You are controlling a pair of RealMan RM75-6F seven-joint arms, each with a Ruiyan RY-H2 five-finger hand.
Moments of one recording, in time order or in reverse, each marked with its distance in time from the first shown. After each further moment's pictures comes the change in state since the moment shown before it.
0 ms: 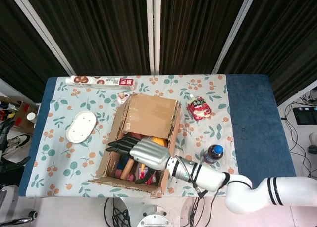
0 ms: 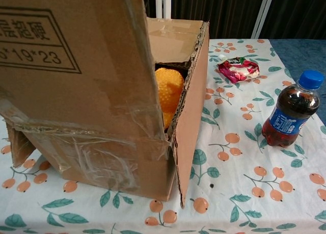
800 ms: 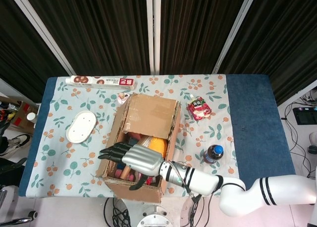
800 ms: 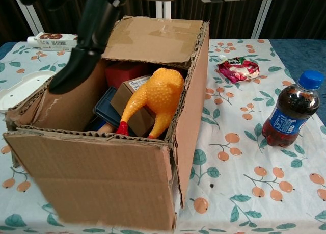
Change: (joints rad) left arm 0.017 -0.010 0.002 0.042 -0.008 0.017 -0.040; right arm 0.054 -0.039 -0.008 -0.007 0.061 0.020 -0.095
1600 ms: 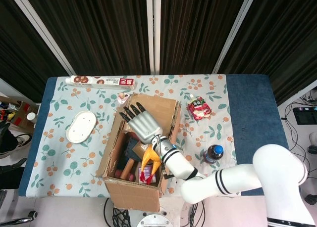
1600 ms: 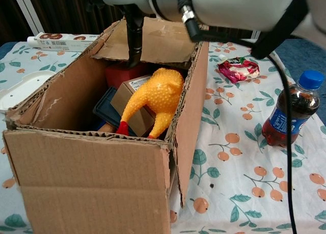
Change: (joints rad) left arm -0.002 -0.020 0.003 0.047 0.002 -0.009 -0.034; right arm 0.323 -0.289 -0.085 0.268 0.780 0.430 -0.876
